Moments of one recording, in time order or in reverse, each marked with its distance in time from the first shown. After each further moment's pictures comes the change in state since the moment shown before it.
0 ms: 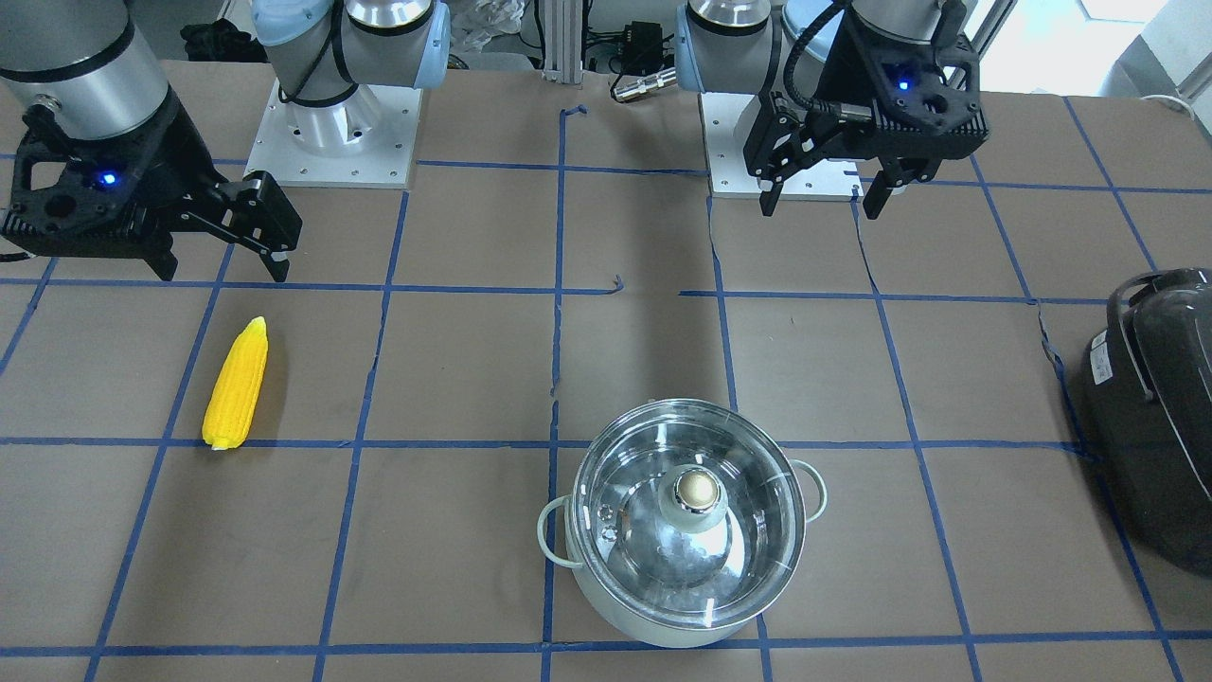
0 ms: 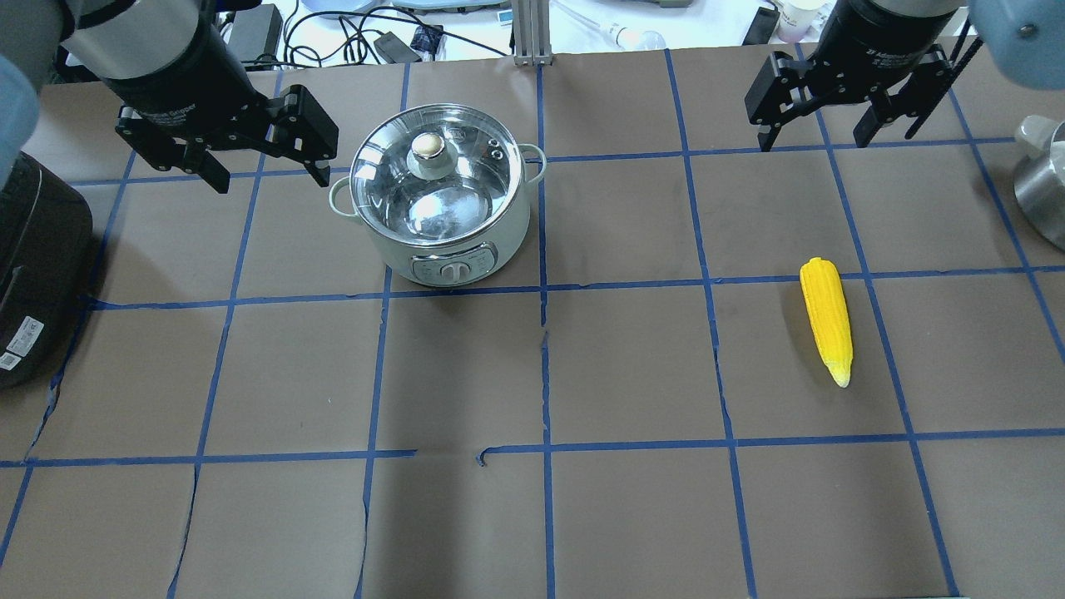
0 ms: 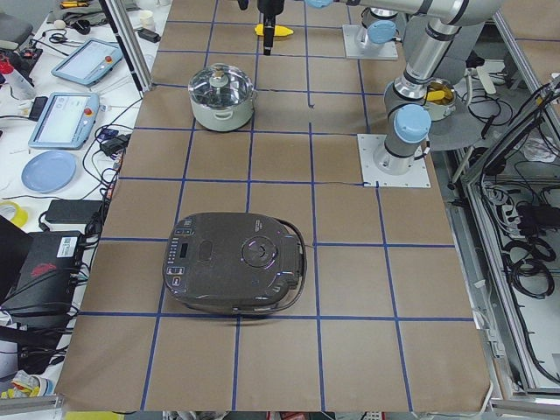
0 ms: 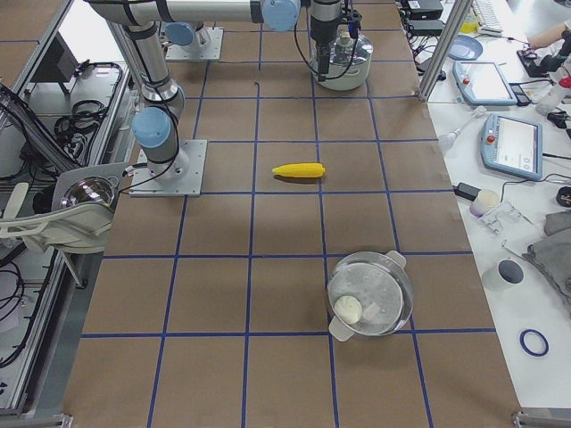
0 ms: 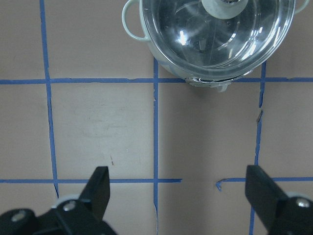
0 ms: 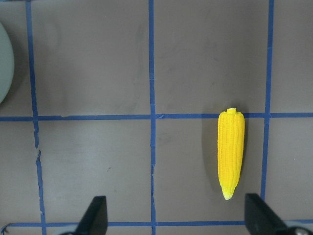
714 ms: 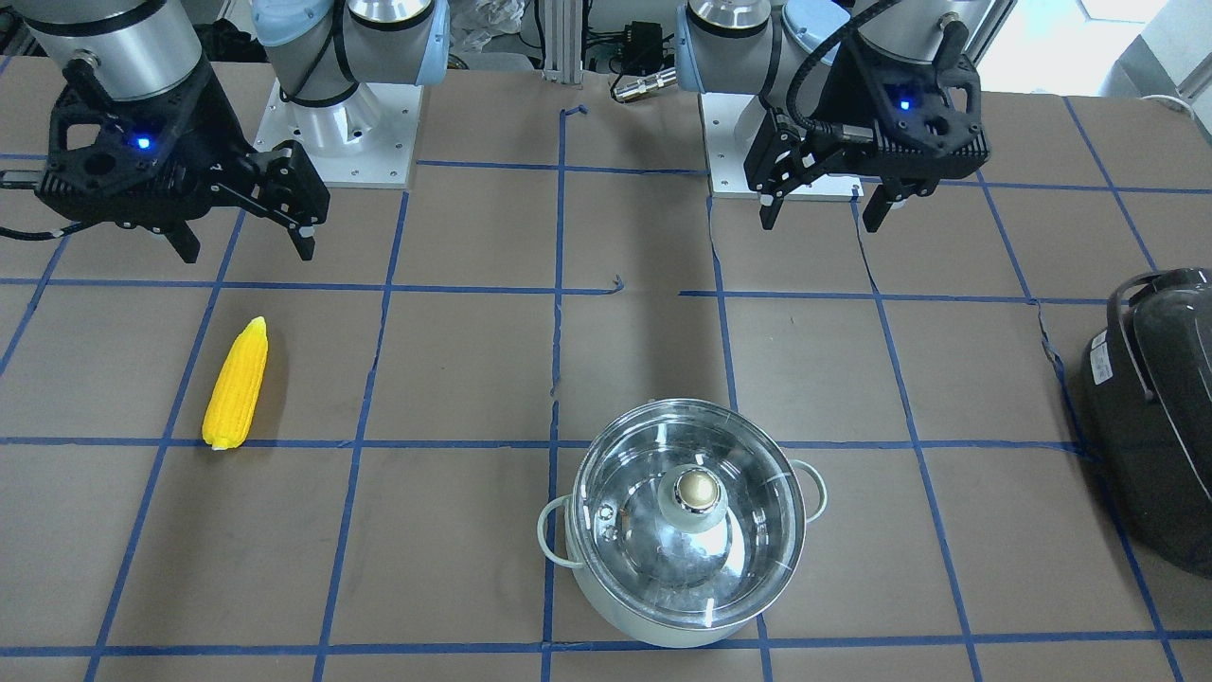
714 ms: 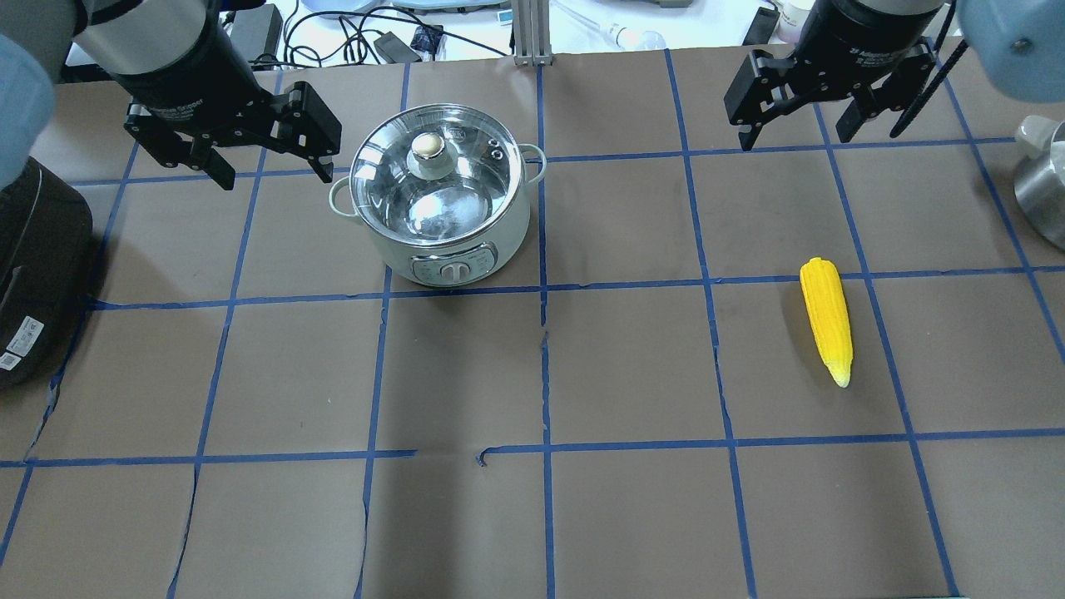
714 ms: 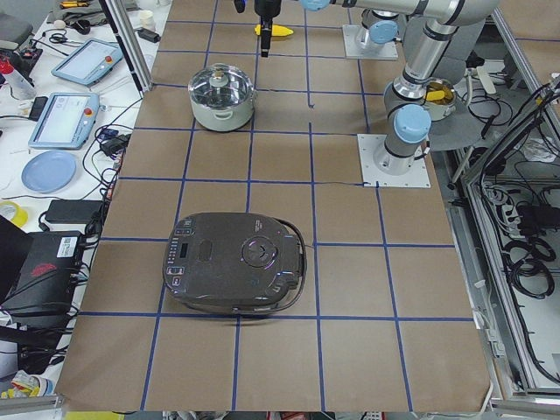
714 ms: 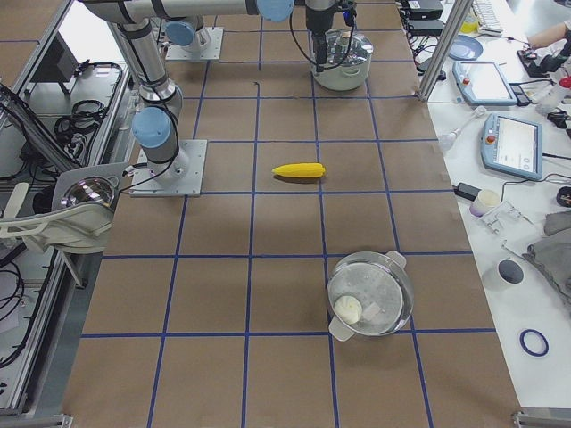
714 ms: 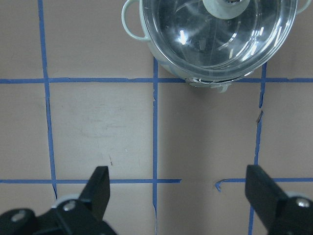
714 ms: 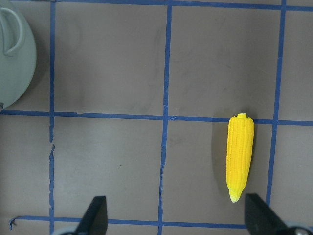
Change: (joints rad) left arm 0.004 -0.036 0.013 0.012 -0.003 -0.002; right arm 0.055 -0.026 0.000 -0.005 0.001 -0.006
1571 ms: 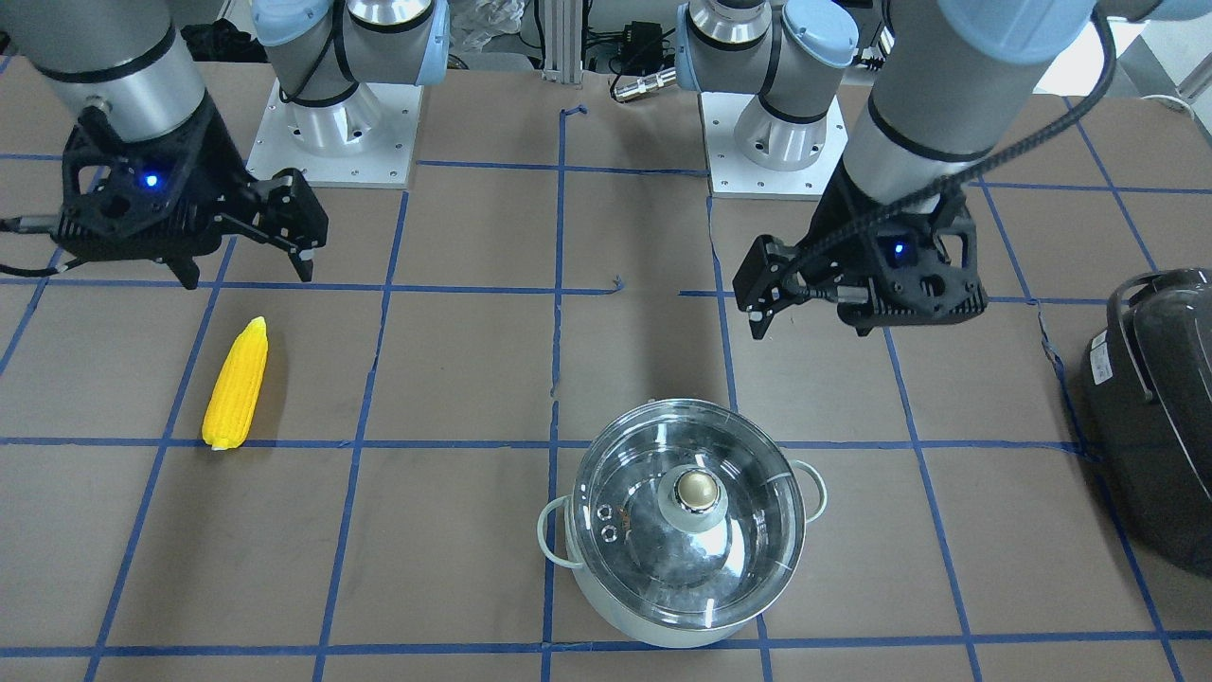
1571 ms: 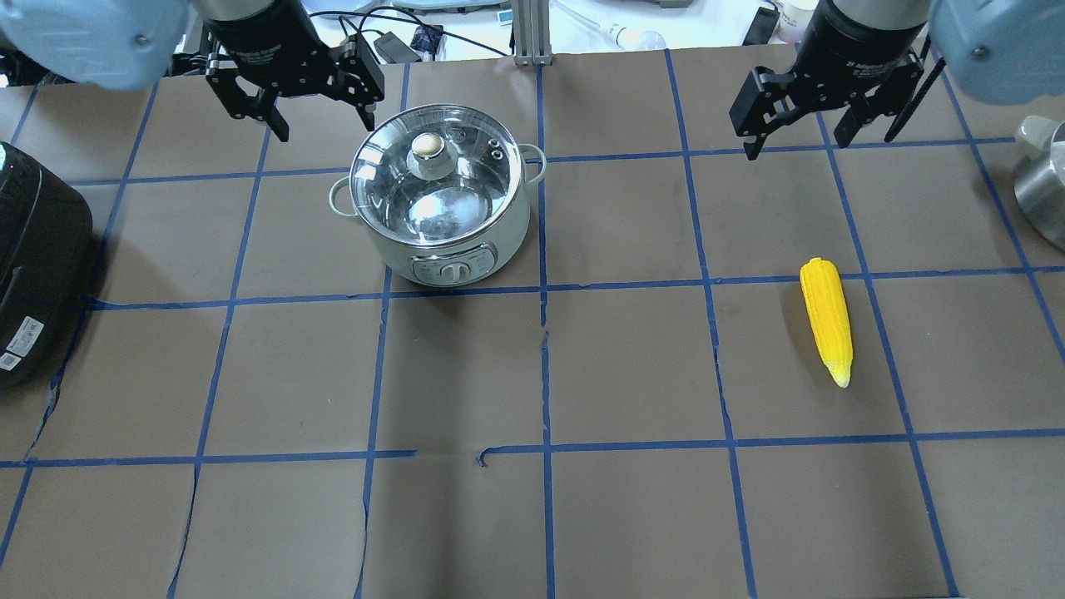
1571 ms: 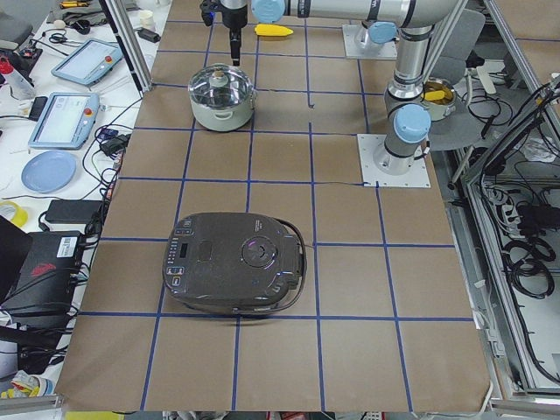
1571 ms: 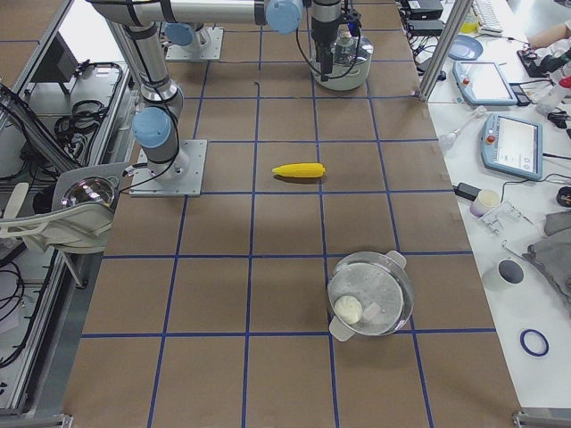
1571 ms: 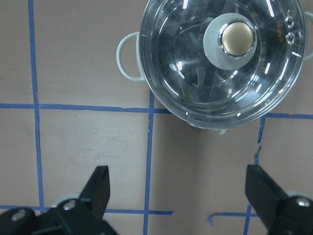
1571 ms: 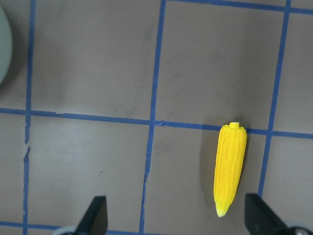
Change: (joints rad) left arm -0.034 -0.279 0.166 0.095 -0.005 -0.095; right arm -0.066 0.071 0.038 -0.070 -0.013 -0.094
